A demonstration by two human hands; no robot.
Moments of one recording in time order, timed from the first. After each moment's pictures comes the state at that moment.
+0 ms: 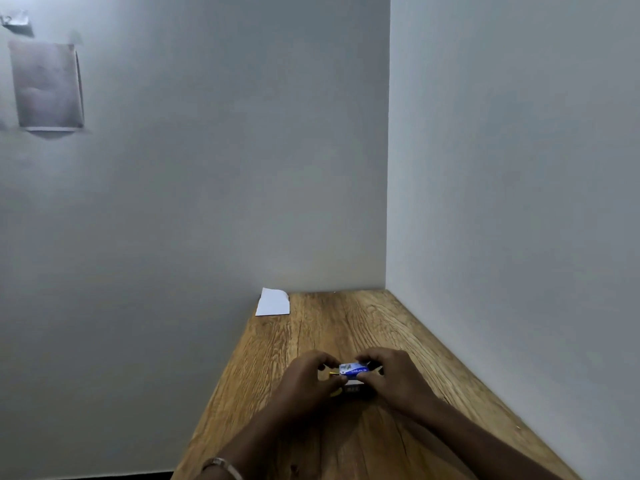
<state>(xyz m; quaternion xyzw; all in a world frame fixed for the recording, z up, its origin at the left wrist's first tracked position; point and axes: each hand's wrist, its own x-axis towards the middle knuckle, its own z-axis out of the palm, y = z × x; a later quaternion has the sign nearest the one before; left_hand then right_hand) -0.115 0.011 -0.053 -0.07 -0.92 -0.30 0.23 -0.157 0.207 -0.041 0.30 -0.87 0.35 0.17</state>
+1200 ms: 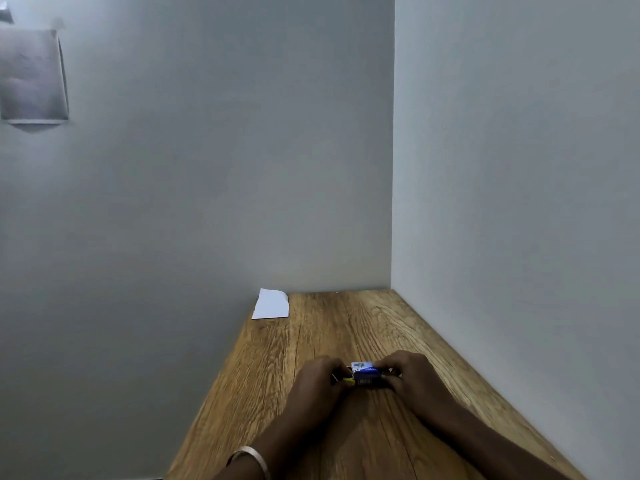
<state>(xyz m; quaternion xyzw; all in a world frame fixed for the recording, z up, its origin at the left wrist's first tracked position) -0.178 0.014 -0.074 -0.08 -0.93 -0.25 0.25 -0.223 0.222 -0.060 0.28 -0.90 0.30 0.17</state>
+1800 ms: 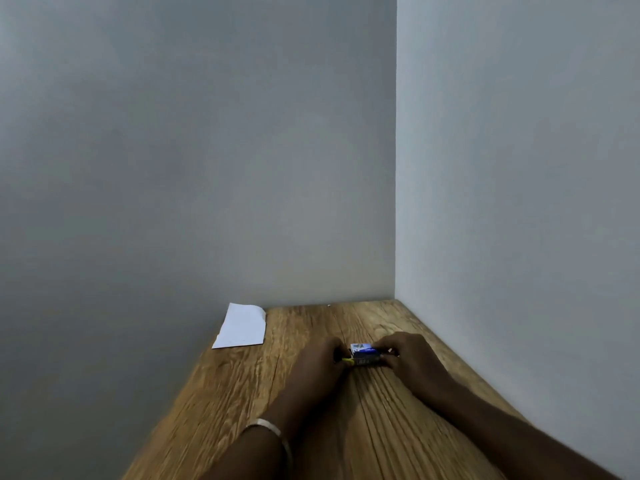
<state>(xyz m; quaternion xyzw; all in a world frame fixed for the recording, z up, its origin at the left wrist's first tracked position) -0.384 -0.011 -0.072 -0.05 -0.94 -0.26 0.23 -0.415 0.185 -0.058 0.25 -0.90 0.30 0.18</state>
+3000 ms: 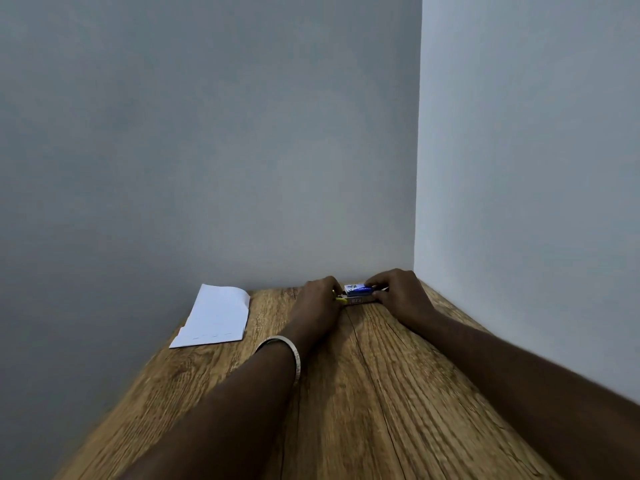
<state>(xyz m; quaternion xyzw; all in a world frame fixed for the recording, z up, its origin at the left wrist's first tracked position) -0.552 -0.055 -0.070 -0.04 -0.94 -0.22 0.27 -0.598 0.124 -0.064 0.25 -0.88 0.33 0.22</state>
